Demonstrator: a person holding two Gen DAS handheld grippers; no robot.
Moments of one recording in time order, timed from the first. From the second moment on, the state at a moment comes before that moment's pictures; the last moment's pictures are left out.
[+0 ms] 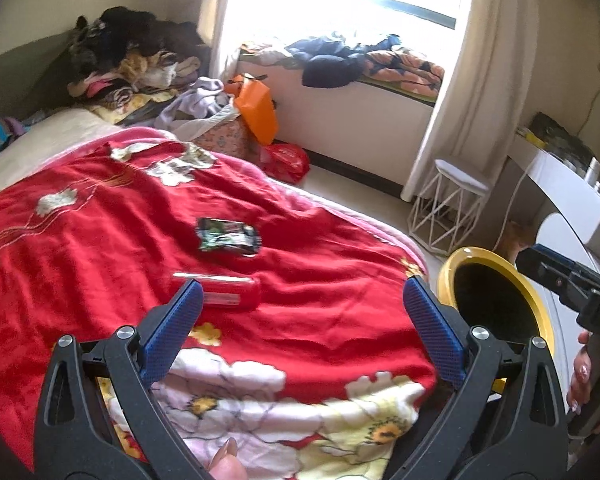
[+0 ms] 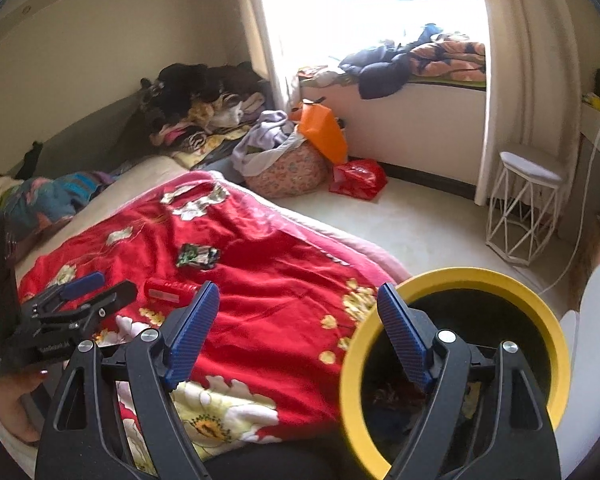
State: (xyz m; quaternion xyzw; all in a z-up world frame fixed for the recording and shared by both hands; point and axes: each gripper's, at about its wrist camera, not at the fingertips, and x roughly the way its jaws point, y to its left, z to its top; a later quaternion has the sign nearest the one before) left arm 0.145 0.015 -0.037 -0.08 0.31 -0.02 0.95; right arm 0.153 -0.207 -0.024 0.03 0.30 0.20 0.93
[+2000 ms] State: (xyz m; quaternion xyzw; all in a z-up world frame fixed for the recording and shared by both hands) left arm 0.218 0.129 -0.141 -0.35 0.39 0.05 0.85; right arm 0.302 -0.055 -0.097 0.00 0.39 0.30 0.87
